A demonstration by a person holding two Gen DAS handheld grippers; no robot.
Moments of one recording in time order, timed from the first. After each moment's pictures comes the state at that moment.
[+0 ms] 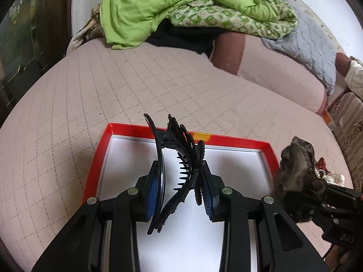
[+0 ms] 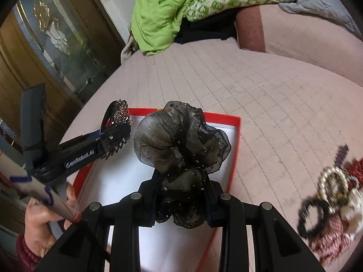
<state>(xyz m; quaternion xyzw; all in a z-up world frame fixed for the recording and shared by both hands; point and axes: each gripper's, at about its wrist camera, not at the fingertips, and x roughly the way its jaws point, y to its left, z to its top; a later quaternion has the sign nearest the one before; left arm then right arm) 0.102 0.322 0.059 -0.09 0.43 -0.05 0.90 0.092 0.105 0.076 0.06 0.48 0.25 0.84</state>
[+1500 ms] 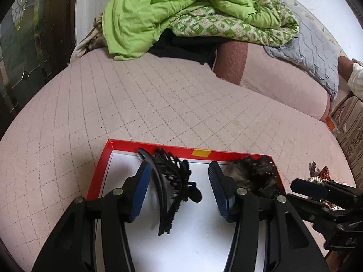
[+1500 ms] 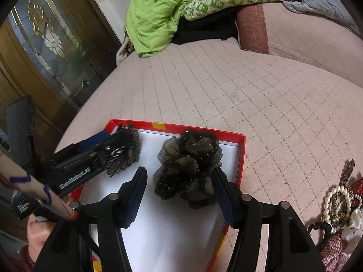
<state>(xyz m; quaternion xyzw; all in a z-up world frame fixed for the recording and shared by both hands) 0.106 0.314 0.071 -0.08 0.39 -0.03 0.92 0.108 0.111 0.080 0.06 0.48 0.25 0.84</state>
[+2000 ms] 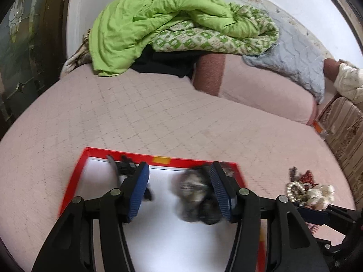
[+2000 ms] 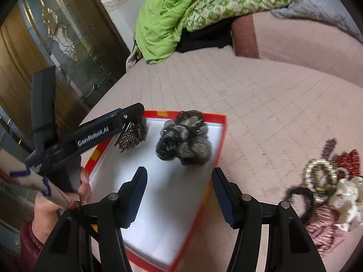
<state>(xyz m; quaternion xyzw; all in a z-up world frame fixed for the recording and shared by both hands) 0.088 0.265 0.097 -0.09 0.35 -0.07 0.93 0.046 0.064 0.098 0.07 0.44 0.26 0.86</state>
